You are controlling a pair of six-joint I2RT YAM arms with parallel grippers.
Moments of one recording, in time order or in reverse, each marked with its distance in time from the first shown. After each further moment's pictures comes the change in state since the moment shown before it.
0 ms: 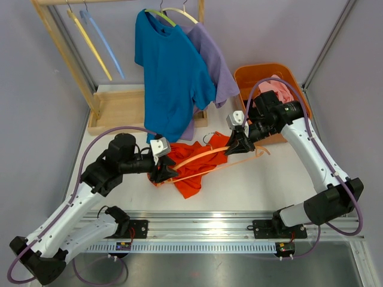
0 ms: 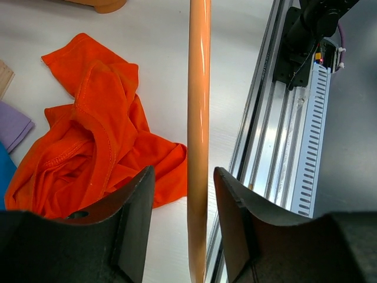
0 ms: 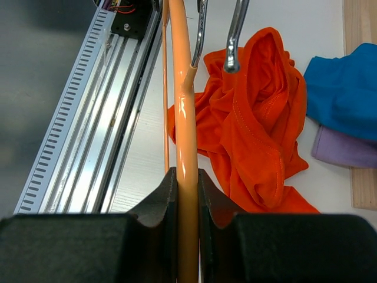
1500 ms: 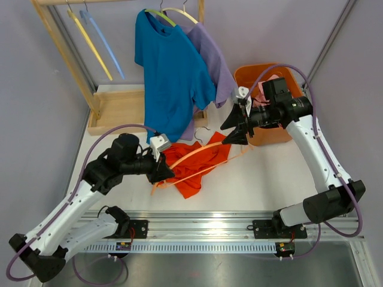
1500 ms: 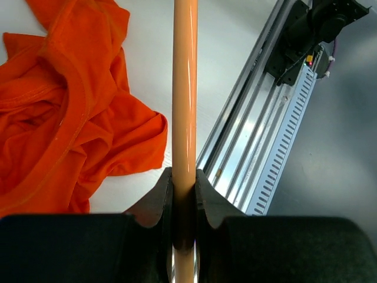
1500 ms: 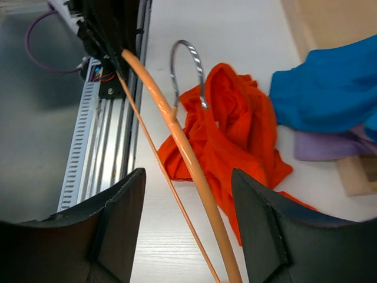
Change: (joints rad) left arm -0.026 0.052 0.041 -0.127 -0.087 -0.207; right arm -0.035 0.016 0.066 0.228 -0.066 0.455
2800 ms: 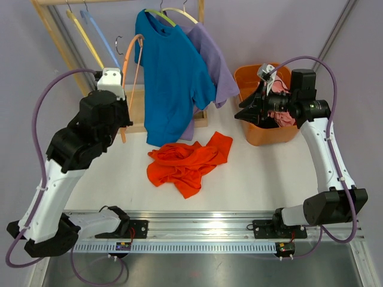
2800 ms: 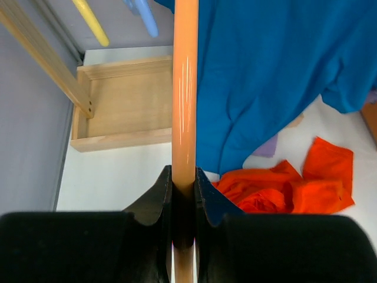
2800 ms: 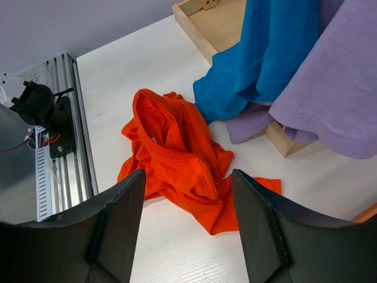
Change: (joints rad) left arm 0.009 0.267 0.827 -0.335 -1.127 -0.164; right arm -0.240 -0.050 -0.051 0.443 0.053 0.510
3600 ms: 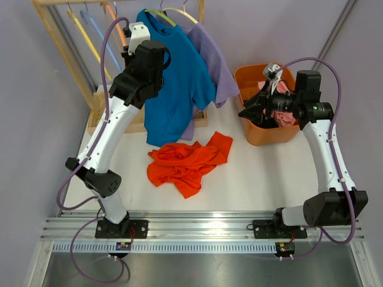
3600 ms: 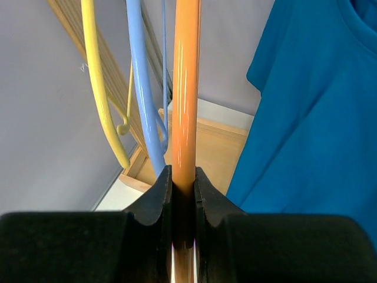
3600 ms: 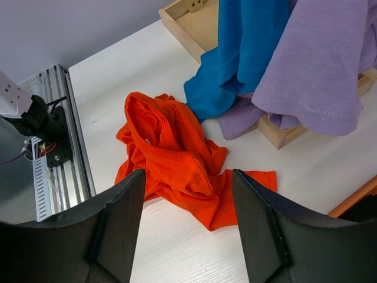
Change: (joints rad) left arm 0.065 0.630 0.479 0.174 -0.506 0.023; right arm -0.048 -0.016 -0.040 0.049 0.007 0.059
